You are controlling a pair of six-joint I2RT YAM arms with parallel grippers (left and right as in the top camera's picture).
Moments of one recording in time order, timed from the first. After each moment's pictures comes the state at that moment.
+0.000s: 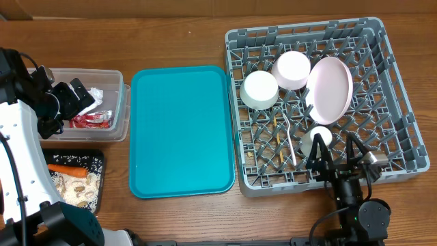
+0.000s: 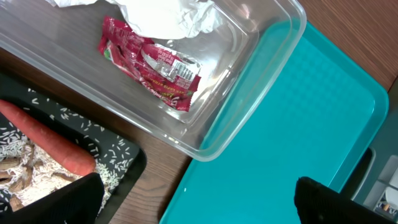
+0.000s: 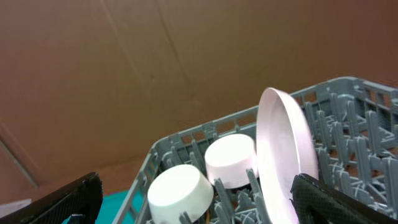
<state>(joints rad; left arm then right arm) 0.46 1.62 1.60 -1.25 0.22 -0.20 0.10 0.01 0.09 0.02 -0.01 0.39</state>
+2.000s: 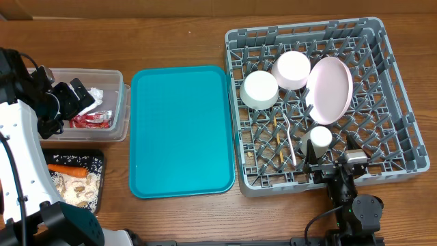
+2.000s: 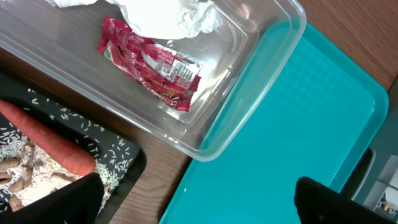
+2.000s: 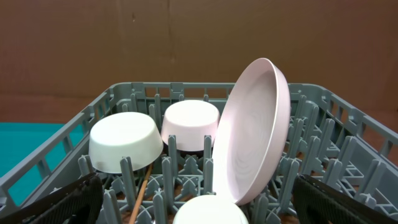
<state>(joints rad) 0.46 1.62 1.60 -1.25 0.22 -0.20 0.06 0.01 0.02 -0.03 -0.05 -0.01</state>
